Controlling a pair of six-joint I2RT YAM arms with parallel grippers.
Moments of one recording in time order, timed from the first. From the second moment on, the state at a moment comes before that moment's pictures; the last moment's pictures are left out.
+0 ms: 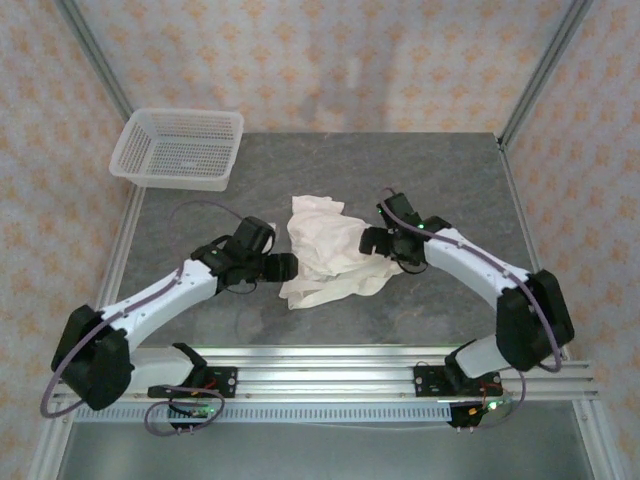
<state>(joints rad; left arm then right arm) -0.54 1.26 0.80 -0.54 0.08 -0.59 0.50 1.47 0.98 -0.64 0.04 0.65</state>
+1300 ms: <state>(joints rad) -0.55 1.71 1.27 -0.48 0.05 -0.71 0.50 0.85 0.88 -0.52 0.27 0.94</state>
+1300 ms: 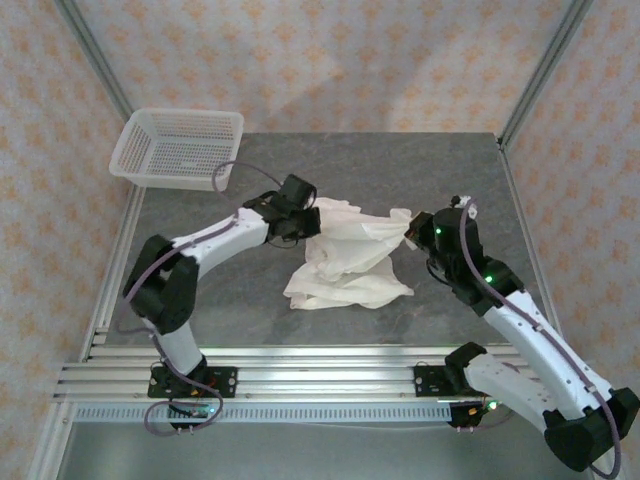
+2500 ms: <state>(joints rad) -0.72 1.45 1.55 -0.62 0.09 -0.62 0.56 1.13 0.73 0.03 -0.35 0.11</state>
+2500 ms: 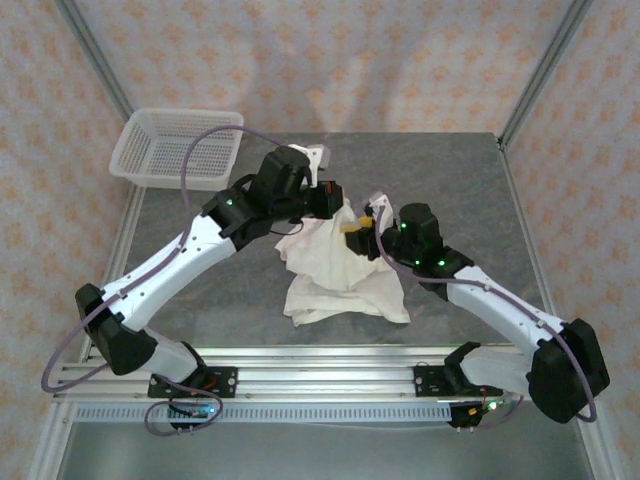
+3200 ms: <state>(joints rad) -0.67 1.53 1.40 -0.71 -0.23 -0.54 0.55 0.29 0.34 -0.56 0.19 0.78</state>
